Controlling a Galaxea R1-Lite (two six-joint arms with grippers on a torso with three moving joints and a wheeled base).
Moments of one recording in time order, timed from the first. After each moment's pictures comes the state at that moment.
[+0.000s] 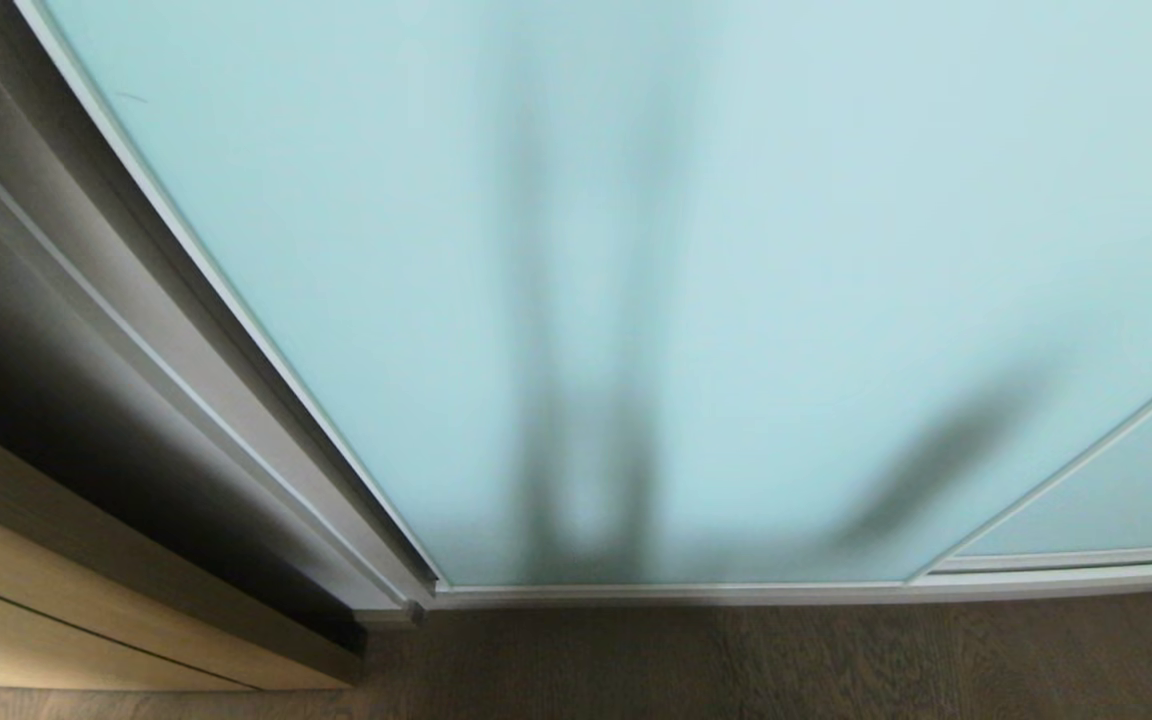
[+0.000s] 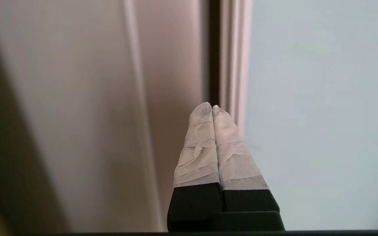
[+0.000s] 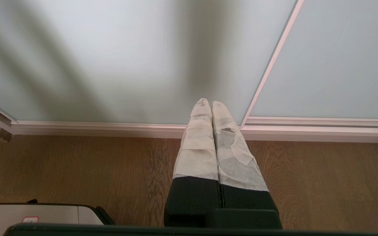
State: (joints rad) left arm -0.03 1.04 -0.68 -1.01 -0.01 0.01; right arm 0.00 0.00 0.00 -0.01 0.00 0.02
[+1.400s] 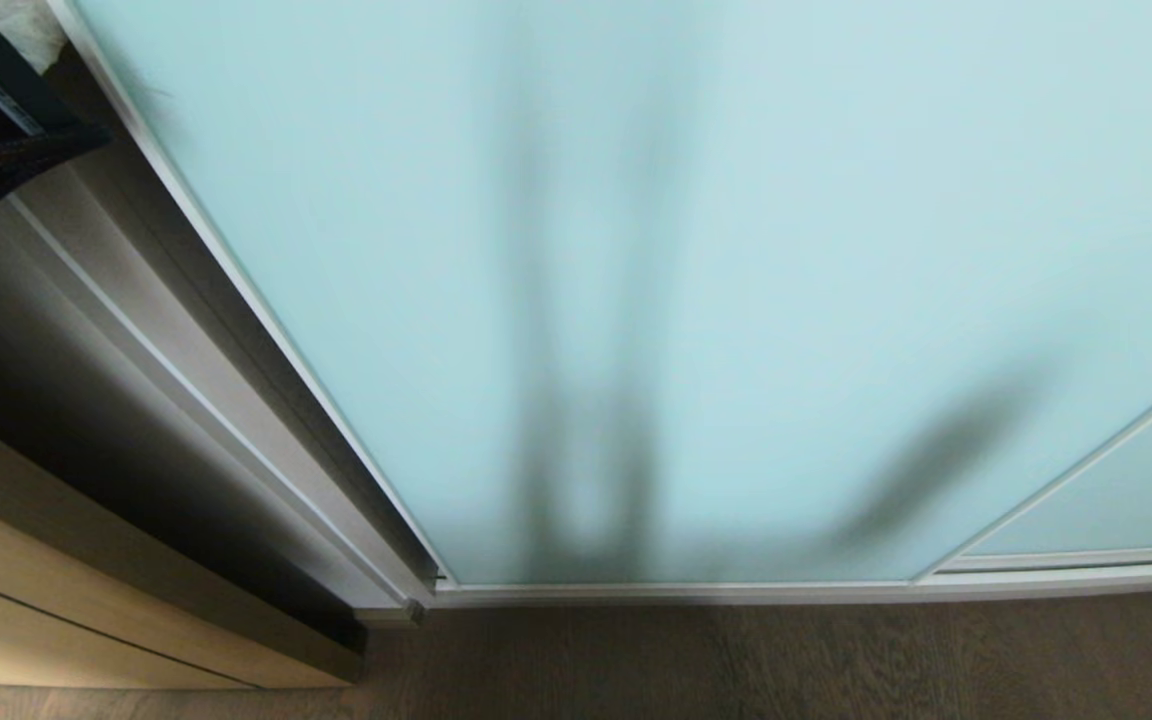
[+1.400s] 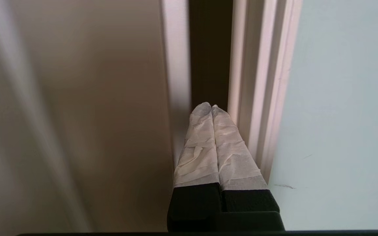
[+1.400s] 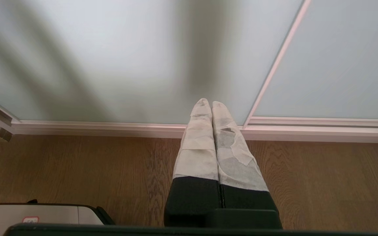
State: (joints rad) left arm -0.11 1.34 -0.90 -1.02 -0.04 0.03; right arm 0.00 0.00 0.00 -0.01 0.00 0.02
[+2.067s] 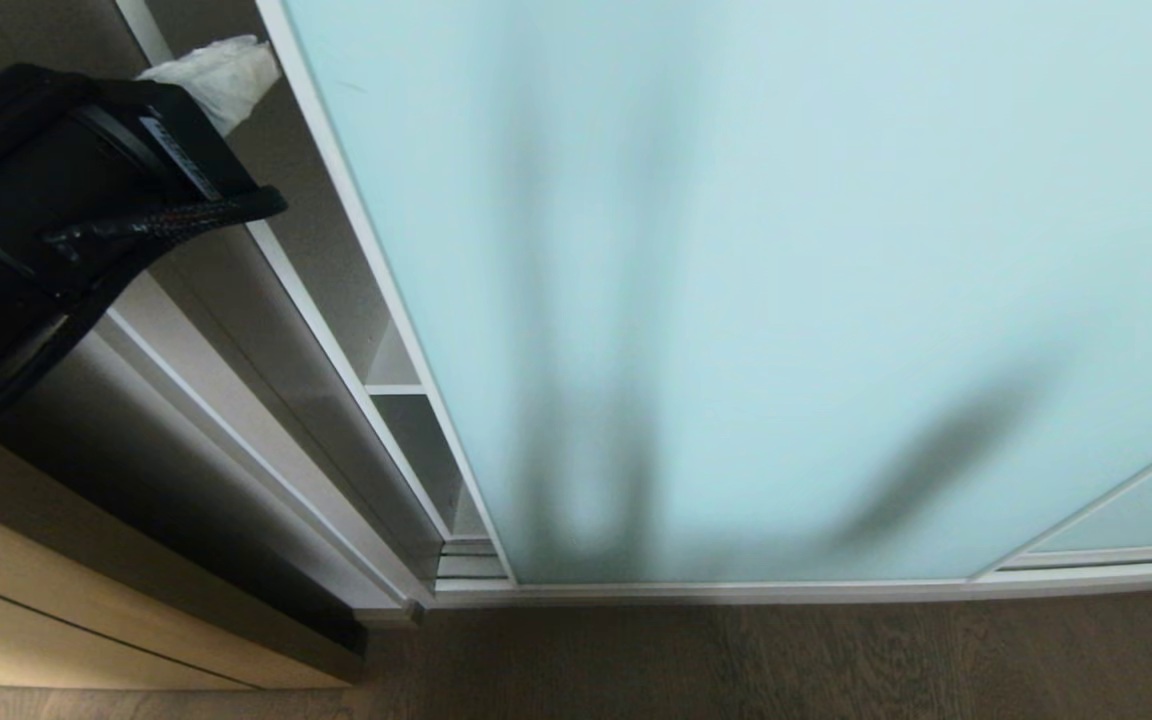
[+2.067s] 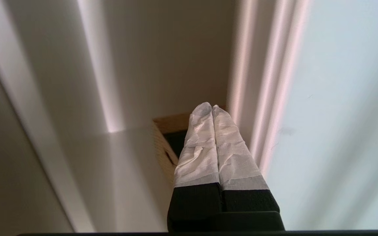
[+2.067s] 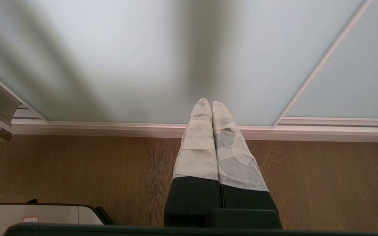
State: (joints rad) left arm -0.34 1.38 -0.87 -1.02 -0.05 0.06; right arm 0.00 0.00 0.00 -0.01 0.00 0.02
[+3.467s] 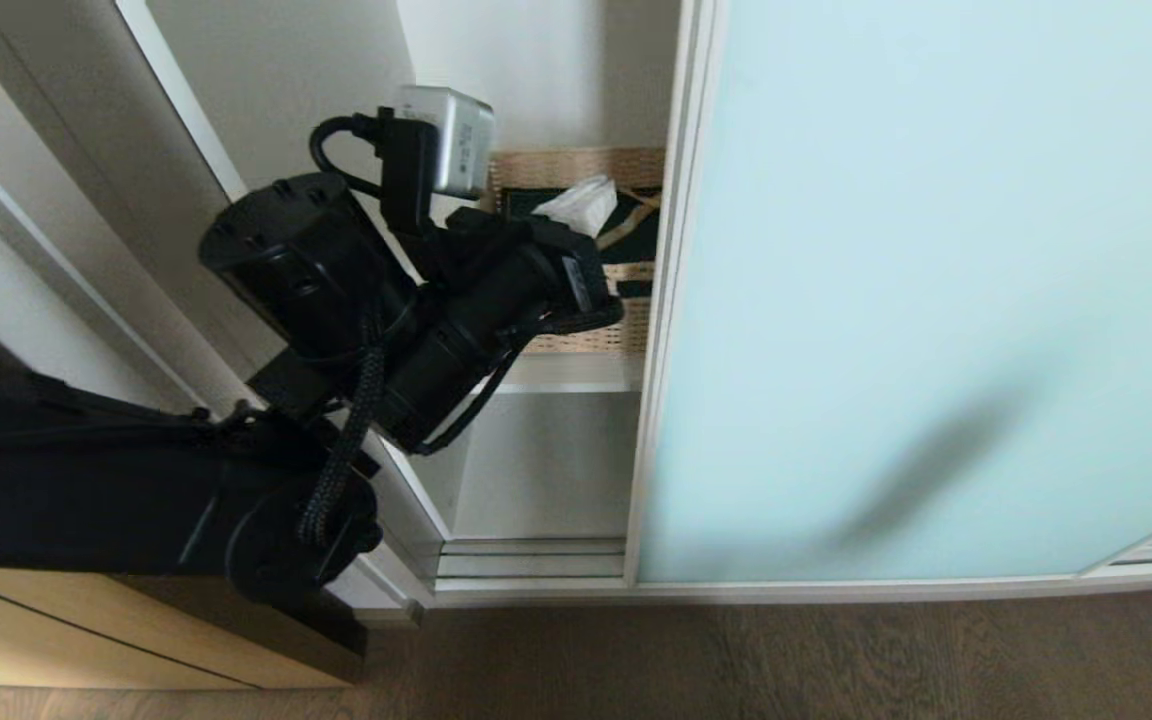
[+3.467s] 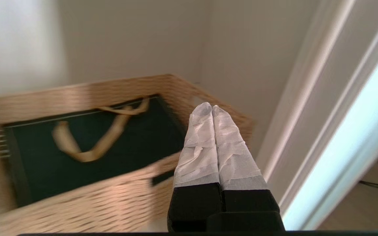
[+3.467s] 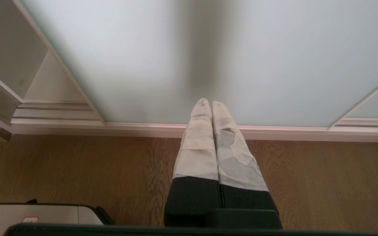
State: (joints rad) left arm -0.66 1.86 -1.06 -1.27 -0.04 0.02; right arm 0.00 0.00 0.00 -0.01 0.00 0.02
